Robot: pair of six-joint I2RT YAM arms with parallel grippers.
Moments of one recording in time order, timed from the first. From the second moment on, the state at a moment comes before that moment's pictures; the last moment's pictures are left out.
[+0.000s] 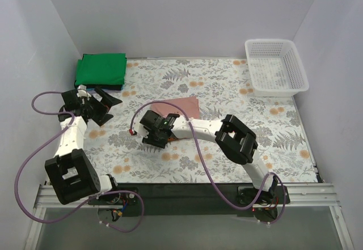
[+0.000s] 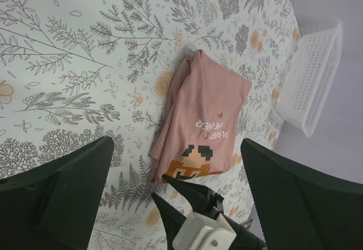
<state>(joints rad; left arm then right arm) 0.36 1.31 0.89 -0.39 0.62 -0.63 1.14 2.13 1.63 -0.56 -0.03 -0.31</state>
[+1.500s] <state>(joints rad) -0.09 1.56 0.61 0.14 0.47 -1.13 1.06 2.04 1.74 -0.55 -0.16 -0.24</state>
